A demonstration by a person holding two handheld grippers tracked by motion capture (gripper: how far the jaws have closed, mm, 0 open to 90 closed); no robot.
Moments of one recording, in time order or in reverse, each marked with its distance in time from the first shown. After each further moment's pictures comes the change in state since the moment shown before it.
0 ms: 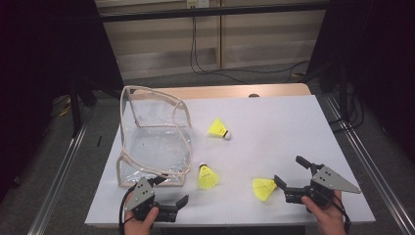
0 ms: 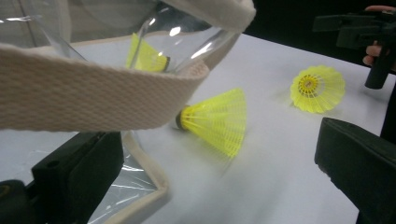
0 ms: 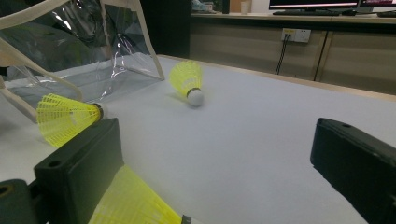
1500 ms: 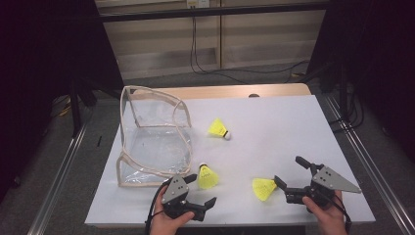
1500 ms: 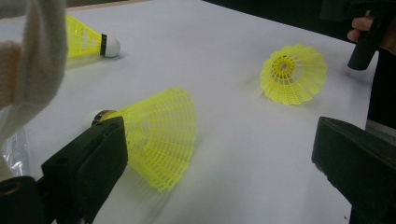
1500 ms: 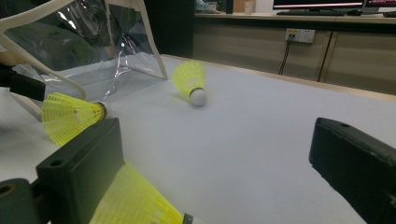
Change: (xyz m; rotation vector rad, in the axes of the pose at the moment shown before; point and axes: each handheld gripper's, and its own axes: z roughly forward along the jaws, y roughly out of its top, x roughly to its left) left arm -0.034 0.008 0.063 0.117 -0.082 0.016; right arm -0.001 0.000 -0.001 -0.001 0.016 -0.003
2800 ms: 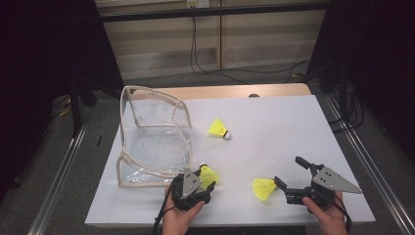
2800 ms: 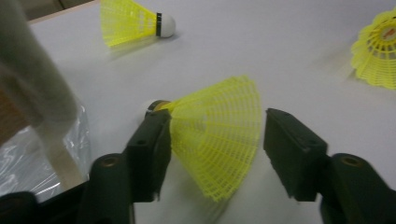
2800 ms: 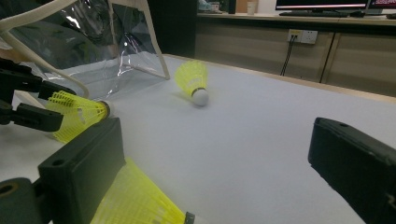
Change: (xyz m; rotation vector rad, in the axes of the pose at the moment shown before) left arm -0.006 0.006 0.027 0.126 0.293 0.080; right arm 0.001 0.000 -0.001 0.001 0.008 -0.008
